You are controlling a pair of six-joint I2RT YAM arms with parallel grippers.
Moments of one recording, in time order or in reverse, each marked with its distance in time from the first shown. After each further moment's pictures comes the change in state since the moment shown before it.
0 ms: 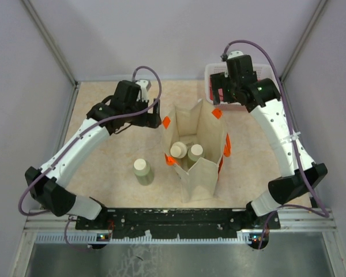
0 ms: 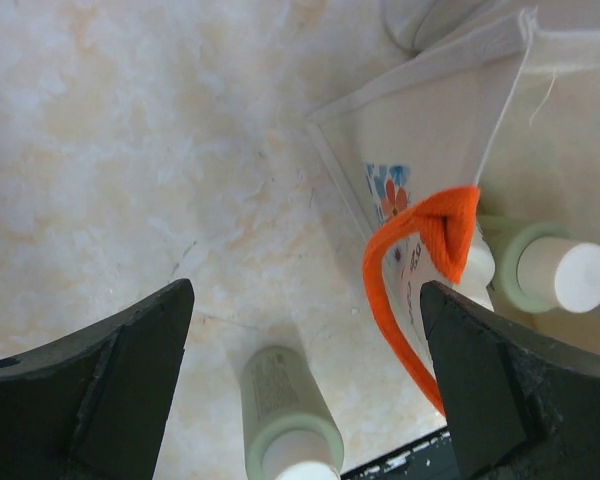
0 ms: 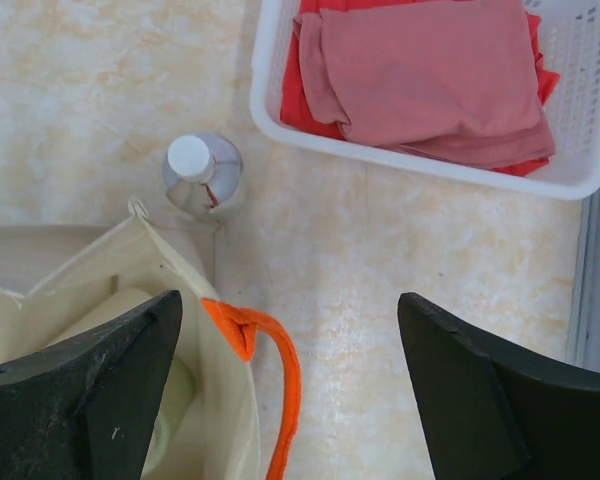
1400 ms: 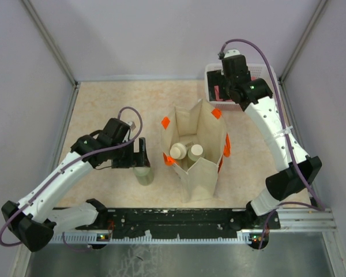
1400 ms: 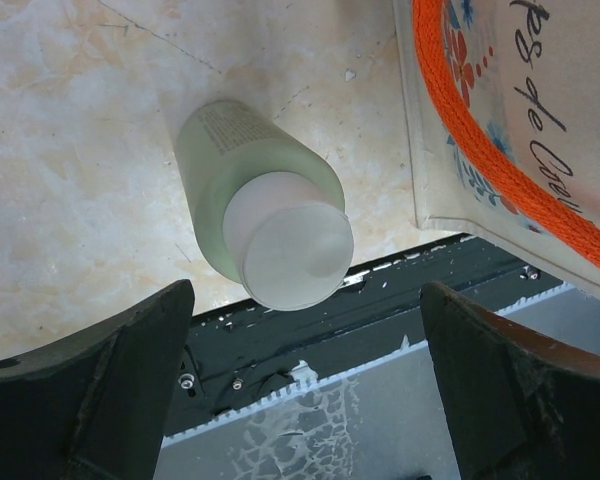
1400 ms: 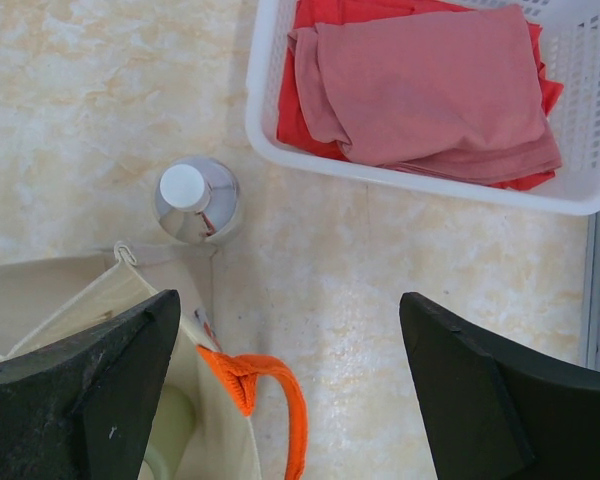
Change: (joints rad) left arm -0.058 -0.352 -0.402 -0.233 0.126 -0.297; right arm 0.000 0.045 -0.036 0.103 0.026 0.012
